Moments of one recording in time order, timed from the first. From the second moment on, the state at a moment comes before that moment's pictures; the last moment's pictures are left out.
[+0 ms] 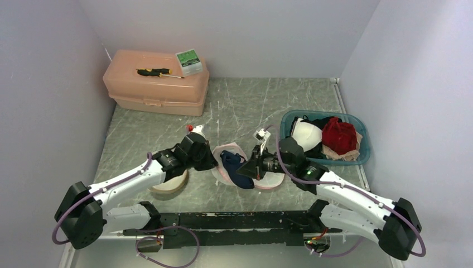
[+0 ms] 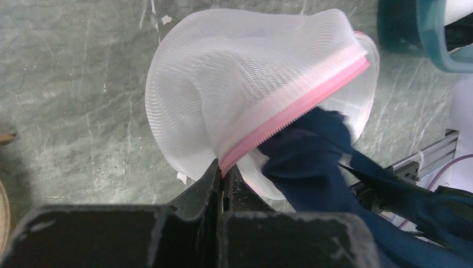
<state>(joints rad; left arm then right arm) -0.77 1.13 0.71 -0.32 -0.03 -0.83 0.81 0.95 0.55 0.04 -0.47 0.46</state>
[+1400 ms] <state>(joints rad) -0.77 1.06 0.63 -0.39 -0.04 -0.83 0.81 0.61 1.13 -0.51 0.12 0.22</state>
